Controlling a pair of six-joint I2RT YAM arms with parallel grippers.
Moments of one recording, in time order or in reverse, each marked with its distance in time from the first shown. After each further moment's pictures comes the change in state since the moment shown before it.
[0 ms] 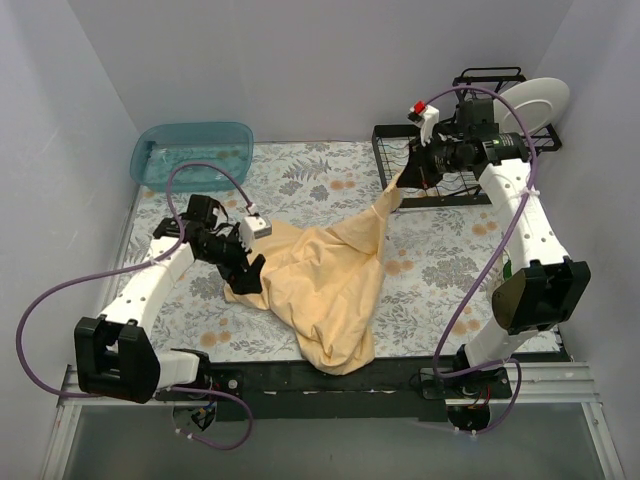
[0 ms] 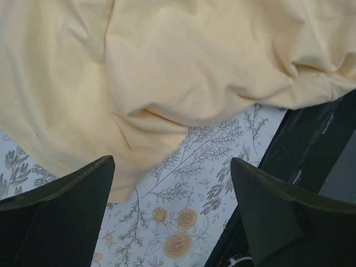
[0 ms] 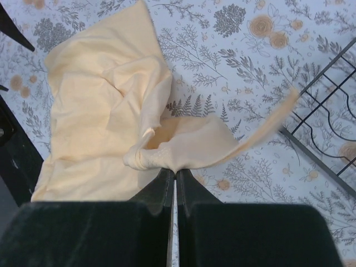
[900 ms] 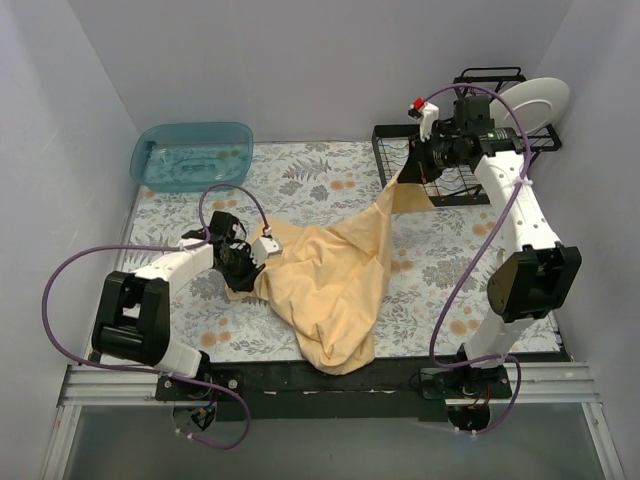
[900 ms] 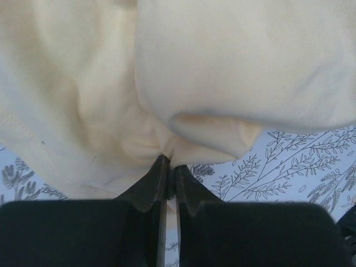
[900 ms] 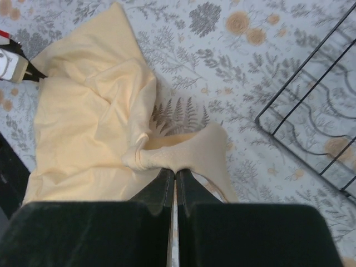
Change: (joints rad) left arm -0.068 0.188 -0.229 0.336 -0.241 0.097; right arm -0.036 0.068 0.008 0.024 0.020 0.037
